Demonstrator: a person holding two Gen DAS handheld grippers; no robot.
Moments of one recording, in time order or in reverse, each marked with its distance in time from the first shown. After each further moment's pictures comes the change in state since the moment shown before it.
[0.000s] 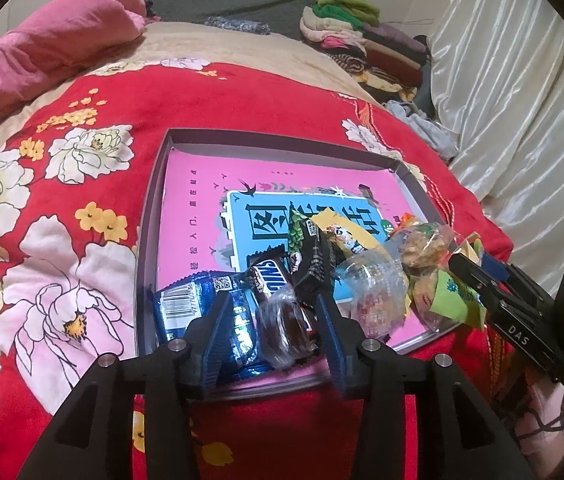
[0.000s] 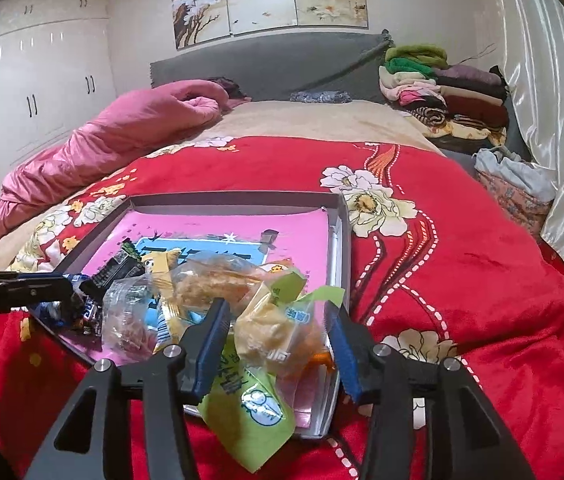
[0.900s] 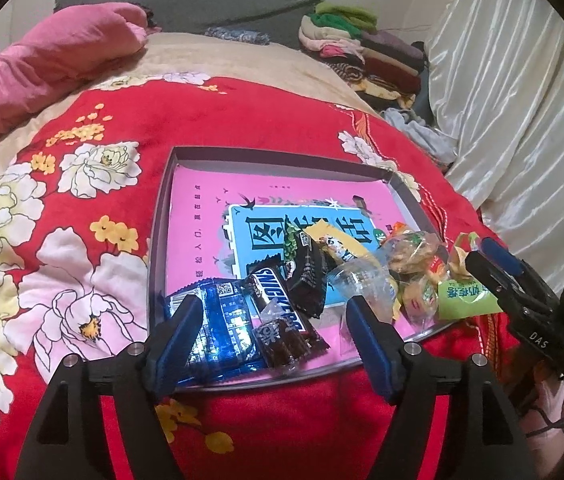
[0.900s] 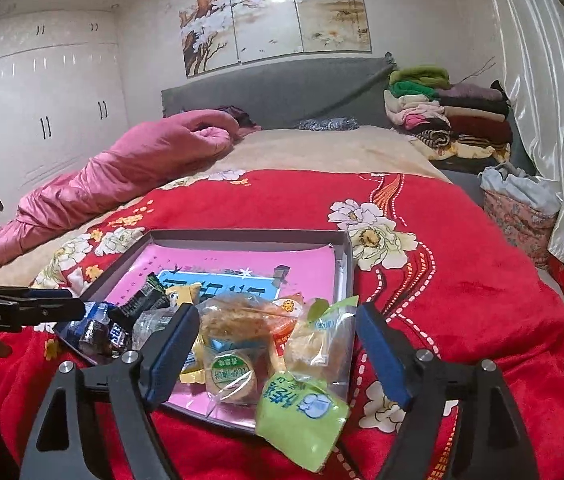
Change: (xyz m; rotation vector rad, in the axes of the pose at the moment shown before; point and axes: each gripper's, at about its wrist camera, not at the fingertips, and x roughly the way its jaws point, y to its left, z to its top) left arm -0.021 -0.005 0.002 0.009 -0.036 0.011; right arm -0.027 0.000 0.010 0.004 -0.103 0.044
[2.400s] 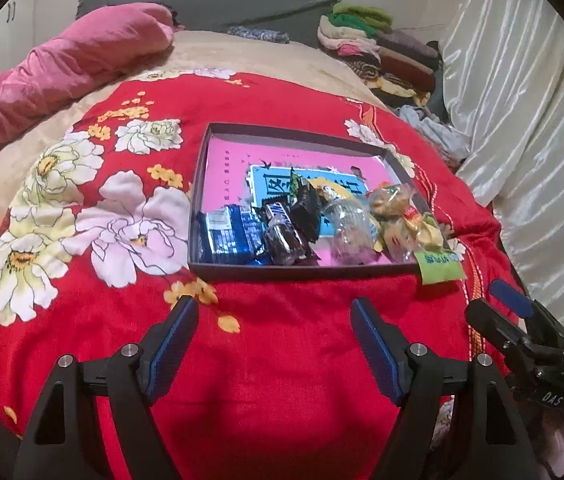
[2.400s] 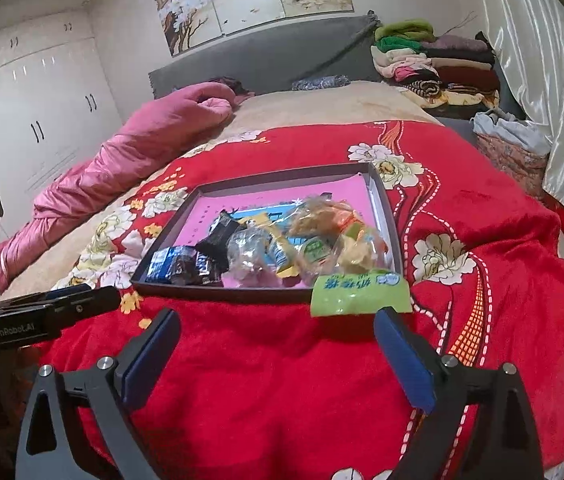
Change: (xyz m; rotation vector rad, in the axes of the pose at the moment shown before) left arm -0.073 -0.014 -0.059 -0.029 0.014 0.078; right arm -0.078 0.068 -0.037 0.124 0.150 0.013
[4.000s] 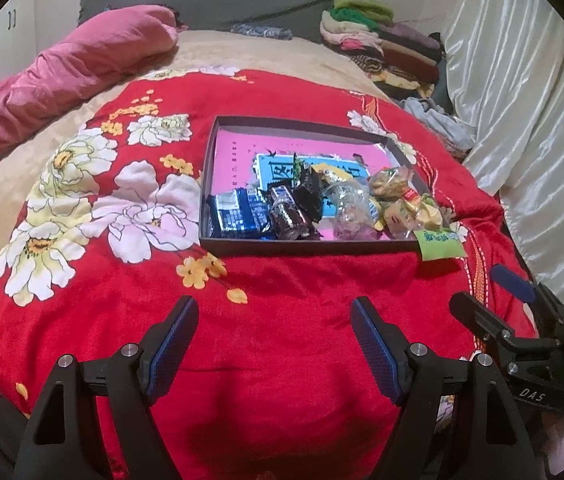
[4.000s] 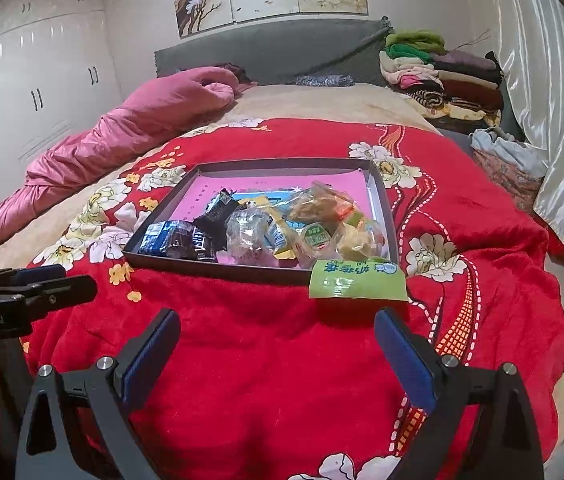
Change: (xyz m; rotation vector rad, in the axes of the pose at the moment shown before) left arm -0.018 -0.002 -0.016 0.018 0.006 0.043; right arm -0.002 0.014 -0.011 -0.091 0.028 -0.056
